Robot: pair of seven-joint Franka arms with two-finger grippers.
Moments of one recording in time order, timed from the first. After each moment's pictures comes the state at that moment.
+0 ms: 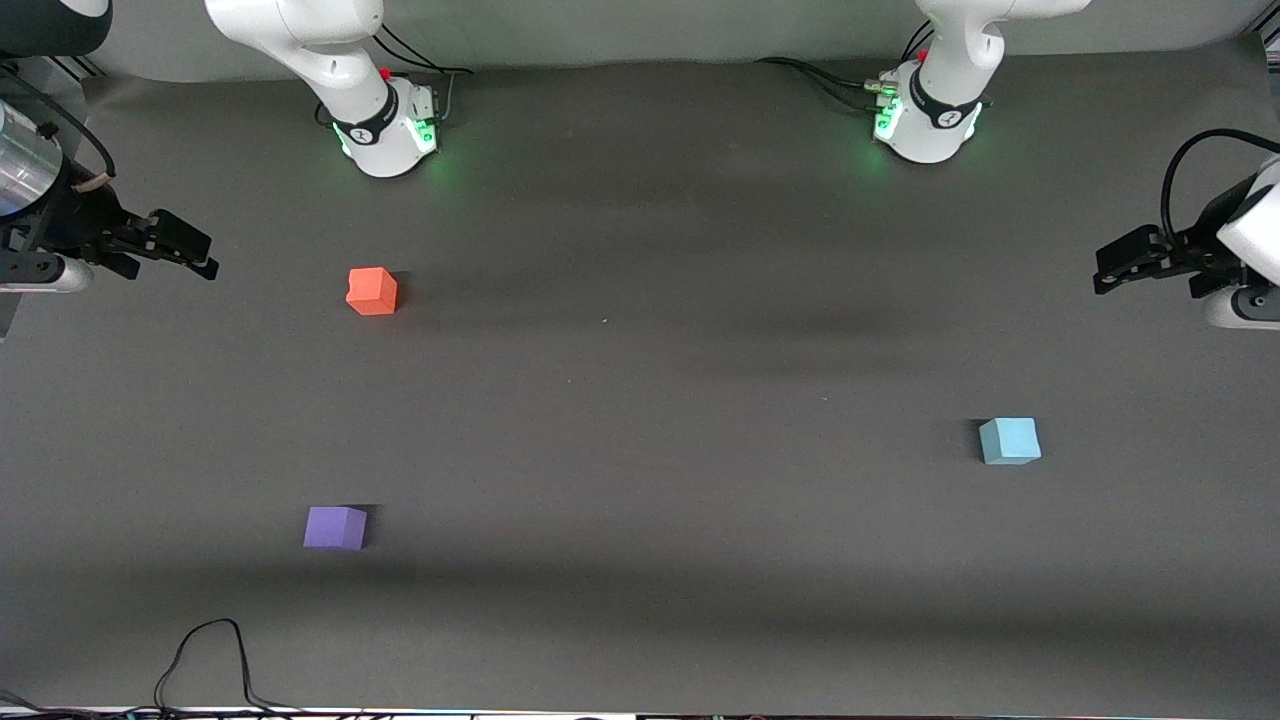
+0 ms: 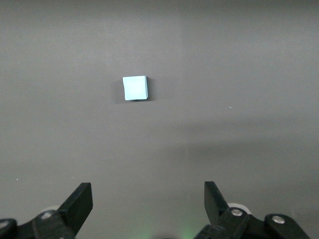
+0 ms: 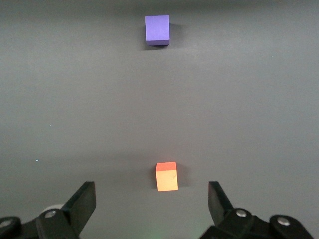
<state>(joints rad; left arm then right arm) -0.03 0.05 0.00 -1.52 0.00 1.50 0.03 -0.01 -0.15 0.02 -1.80 0.02 1.65 0.08</state>
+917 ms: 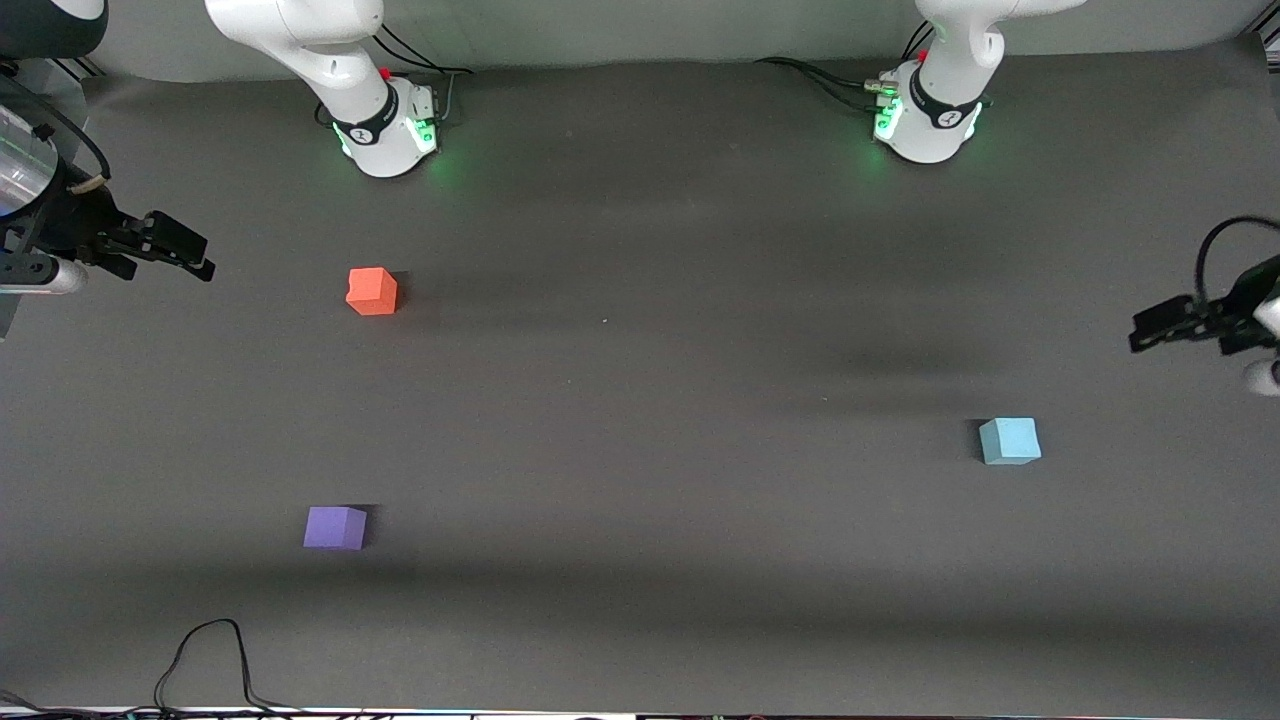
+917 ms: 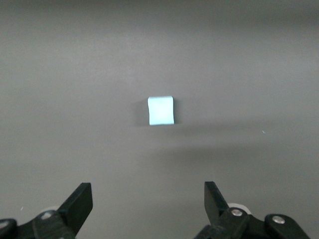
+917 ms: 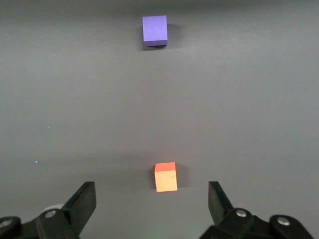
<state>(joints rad) 0.07 0.14 0.01 -1.65 0.00 1.77 0.13 -0.01 -0.15 0.01 -1.80 0.02 1.65 0.08</state>
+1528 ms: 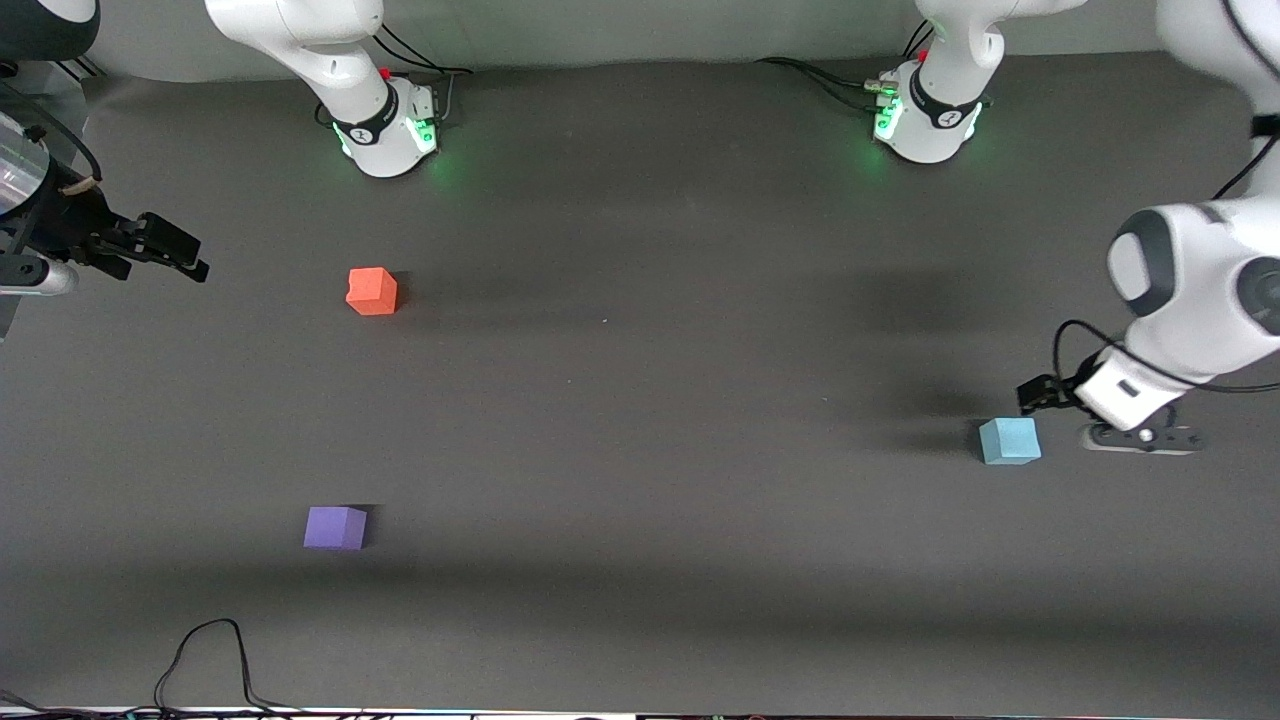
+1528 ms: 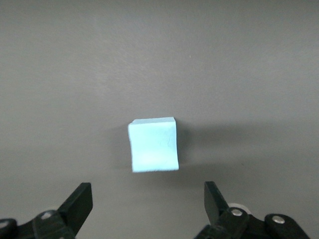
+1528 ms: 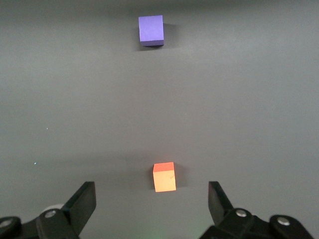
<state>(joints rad) 0.05 0.29 0.00 -2.05 0.00 2.40 0.13 -0.01 -0.15 0.00 -1.81 0.02 1.65 0.08</state>
